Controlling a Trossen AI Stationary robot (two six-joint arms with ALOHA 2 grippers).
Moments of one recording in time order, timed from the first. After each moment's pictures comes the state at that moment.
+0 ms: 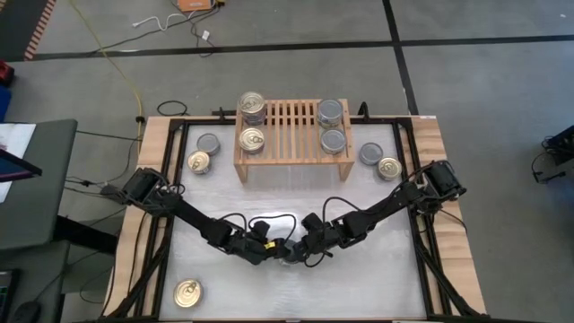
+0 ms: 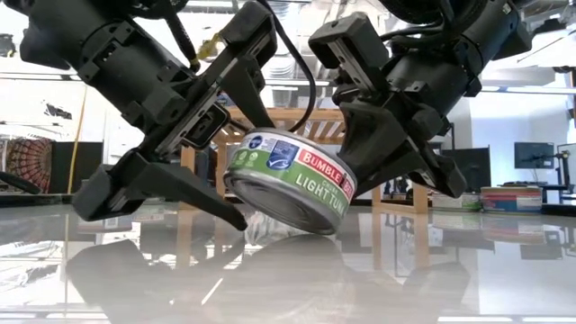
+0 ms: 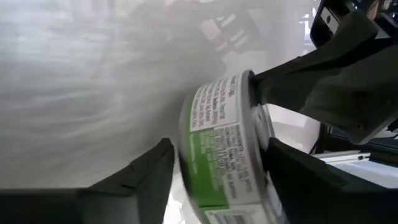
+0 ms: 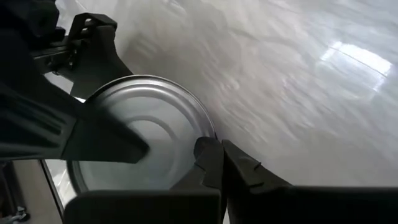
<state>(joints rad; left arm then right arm) -0.46 1.86 0.91 0.31 -0.37 -1.80 0.38 1.87 1.01 -0.02 0.21 1.30</state>
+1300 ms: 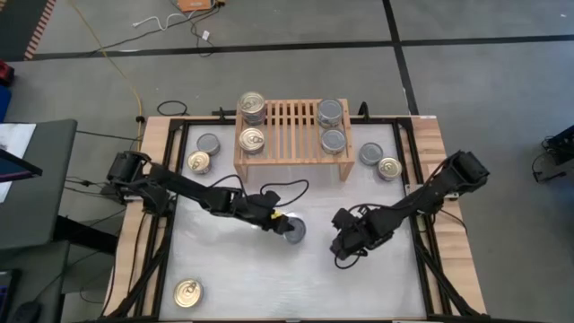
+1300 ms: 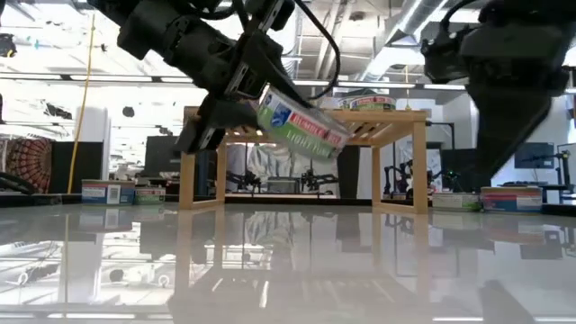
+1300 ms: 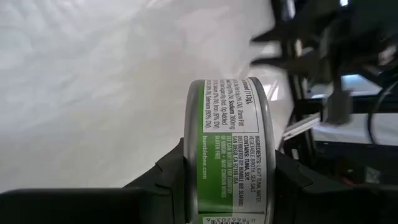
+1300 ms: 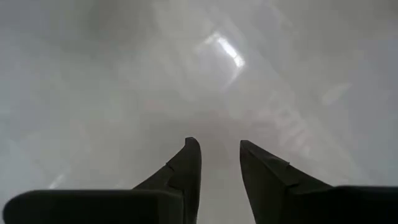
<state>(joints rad) -0.19 1.65 0.91 0.23 -0.02 -1.27 0.49 1.59 1.01 -0.80 0.29 1.16</state>
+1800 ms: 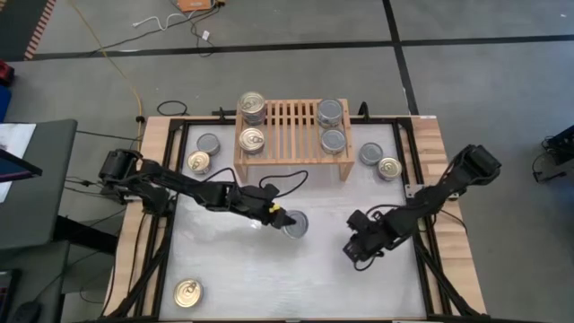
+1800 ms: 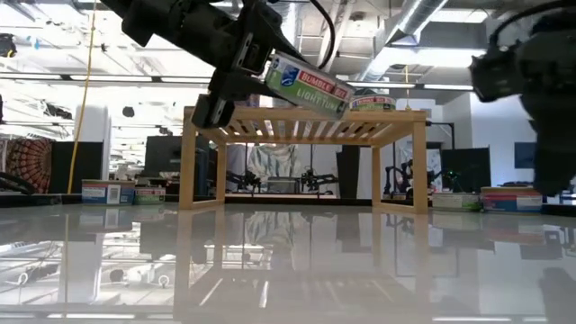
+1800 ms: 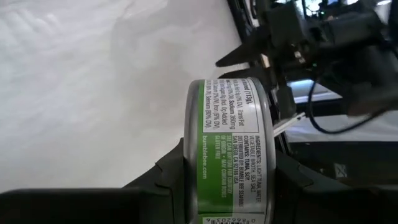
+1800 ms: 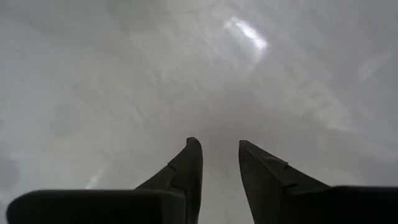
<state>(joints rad) -0.15 1.58 0.91 0.26 -0.01 -1.21 0.58 1.45 0.79 -0.65 0.23 1.37</state>
